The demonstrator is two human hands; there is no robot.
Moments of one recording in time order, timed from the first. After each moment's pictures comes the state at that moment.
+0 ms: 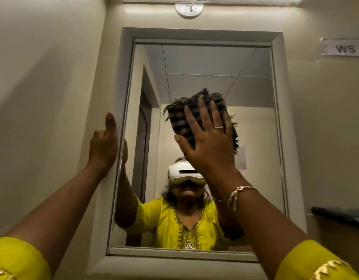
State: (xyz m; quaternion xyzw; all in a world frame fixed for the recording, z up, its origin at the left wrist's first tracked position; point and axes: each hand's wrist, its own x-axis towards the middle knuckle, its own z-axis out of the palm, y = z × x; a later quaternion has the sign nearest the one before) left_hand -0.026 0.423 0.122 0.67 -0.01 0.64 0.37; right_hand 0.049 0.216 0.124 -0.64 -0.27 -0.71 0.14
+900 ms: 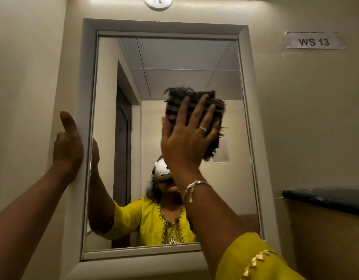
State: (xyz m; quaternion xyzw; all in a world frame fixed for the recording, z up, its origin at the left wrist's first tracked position) left_hand -0.034 0.413 0.120 0.65 0.01 0.64 0.41; right_hand 0.042 0.236 0.121 -0.65 -0.06 -0.70 0.28
